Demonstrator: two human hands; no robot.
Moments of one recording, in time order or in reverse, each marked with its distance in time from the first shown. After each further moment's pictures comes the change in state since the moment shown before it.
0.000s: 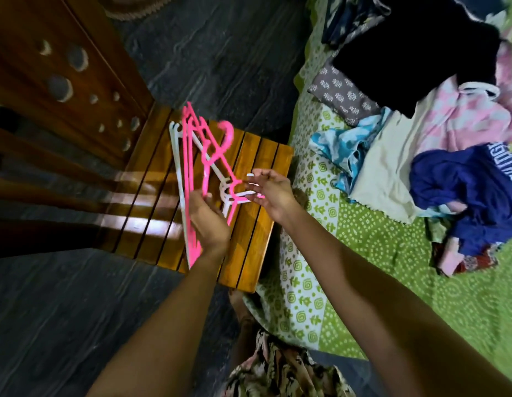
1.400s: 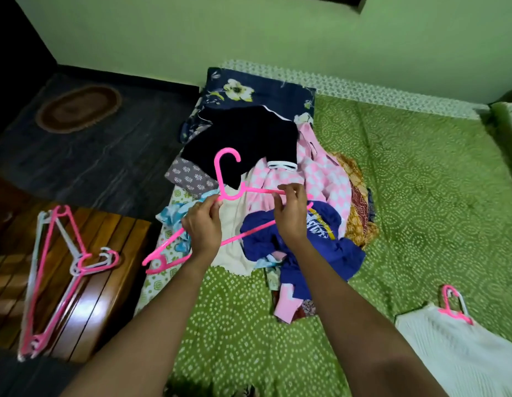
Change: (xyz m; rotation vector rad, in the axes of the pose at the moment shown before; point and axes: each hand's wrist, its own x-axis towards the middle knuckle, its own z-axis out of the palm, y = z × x) left_hand -0.222 0.316 0.208 0.024 -0.108 0.489; right_hand -0.068 -0.217 -0.436 -0.856 0.557 -1.066
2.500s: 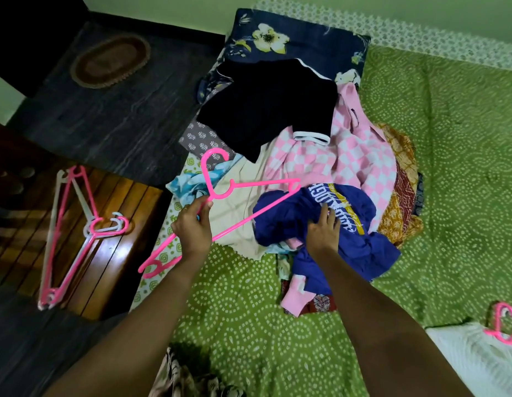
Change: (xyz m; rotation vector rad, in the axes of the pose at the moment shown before) left_hand -0.024 -0.040 0.026 0.004 0.041 -0.221; right_hand -0.032 0.130 0.036 -0.832 -0.856 0.084
